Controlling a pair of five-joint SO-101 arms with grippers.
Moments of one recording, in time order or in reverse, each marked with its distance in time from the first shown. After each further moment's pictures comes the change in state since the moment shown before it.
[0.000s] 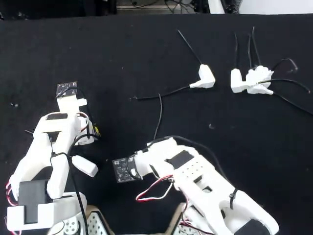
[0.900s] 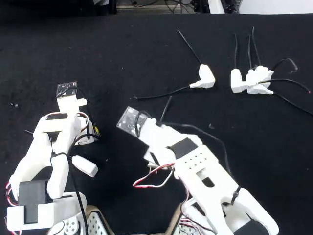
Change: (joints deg) left arm 0.0 0.0 0.0 0.0 0.0; right arm 3.2 0.0 -11.7 11.6 -41.8
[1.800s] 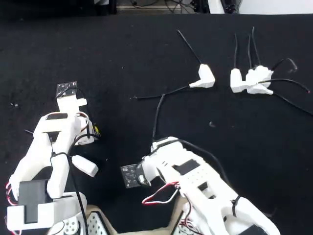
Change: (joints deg) left arm 0.0 0.0 0.0 -0.1 0.1; right arm 0.5 -0.2 21.0 -25.8 48.8
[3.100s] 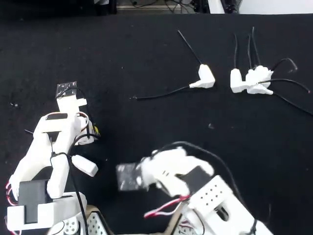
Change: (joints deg) left arm -0.1 0.0 0.0 0.0 0.1; right arm -2.6 -29.5 -6.9 36.8 -19.5
